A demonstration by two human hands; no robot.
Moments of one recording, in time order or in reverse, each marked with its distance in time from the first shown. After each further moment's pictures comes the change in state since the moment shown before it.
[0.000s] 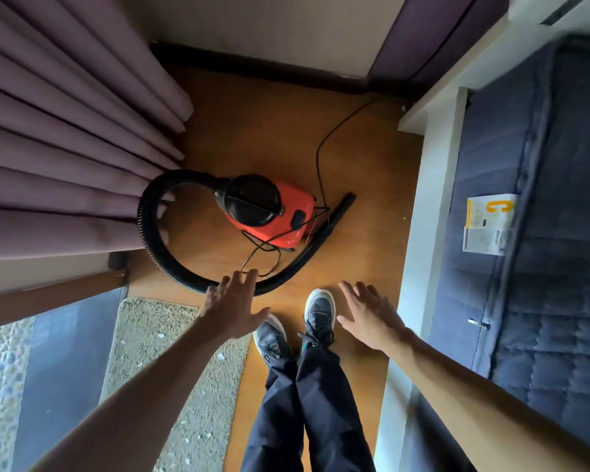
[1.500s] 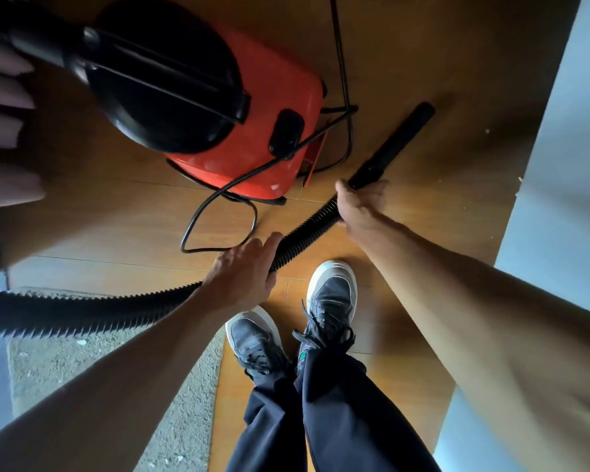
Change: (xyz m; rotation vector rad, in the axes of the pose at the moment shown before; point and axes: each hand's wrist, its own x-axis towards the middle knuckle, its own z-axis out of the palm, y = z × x) left_hand 0.222 -0.001 0.199 -0.117 0.025 0.237; right_hand 0.324 0.066 0.191 1.233 0.213 0.809
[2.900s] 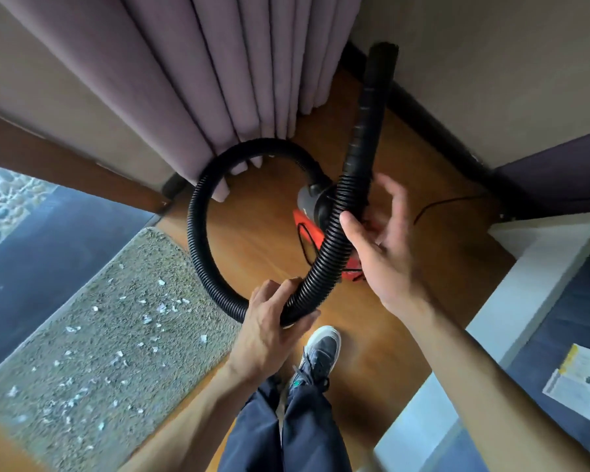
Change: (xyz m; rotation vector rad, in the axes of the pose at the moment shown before) left_hand -0.260 0.045 -0.128 -0.838 0.871 -0.240; right_hand -0.438 -0.199 -0.038 -0.155 -0.611 -1.050
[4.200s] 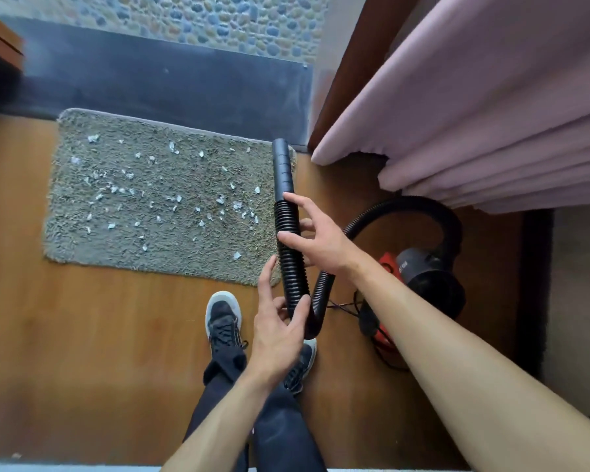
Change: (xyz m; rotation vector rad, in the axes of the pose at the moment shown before) left_hand -0.108 -0.024 0.020 -1.079 0.994 -0.692; right_hand -0.036 0.058 0.242 -0.613 -1.309 0.118
